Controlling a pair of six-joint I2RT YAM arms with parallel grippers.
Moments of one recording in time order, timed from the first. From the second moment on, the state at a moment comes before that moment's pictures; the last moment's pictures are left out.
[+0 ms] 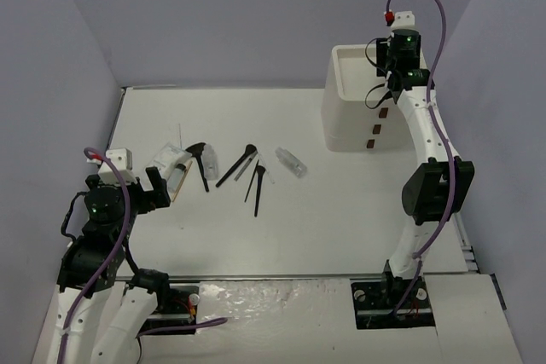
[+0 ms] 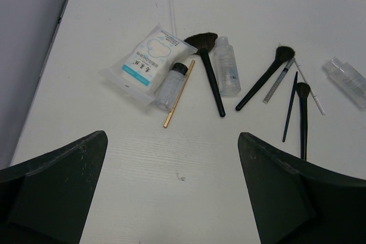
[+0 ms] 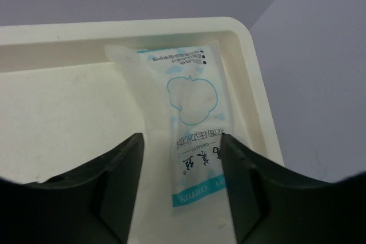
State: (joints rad) left arm -0.18 0.50 0.89 -0.75 -0.22 -0.18; right arm 0.04 1.91 1.92 -0.39 0.35 -0.16
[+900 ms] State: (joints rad) left arm 0.03 1.39 1.23 -0.72 -0.02 -0.10; right arm 0.13 0.95 0.94 -0.20 -0.07 0.30
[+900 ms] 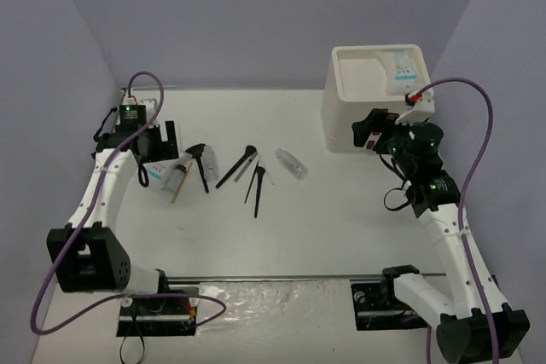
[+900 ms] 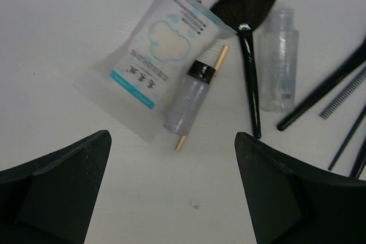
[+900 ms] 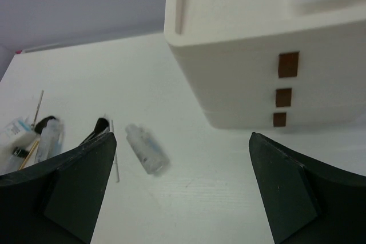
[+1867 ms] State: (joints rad) left arm 0.29 1.99 1.47 -0.64 0.43 -0.02; right arm 0.25 0.82 0.65 -0.08 -0.25 0.37
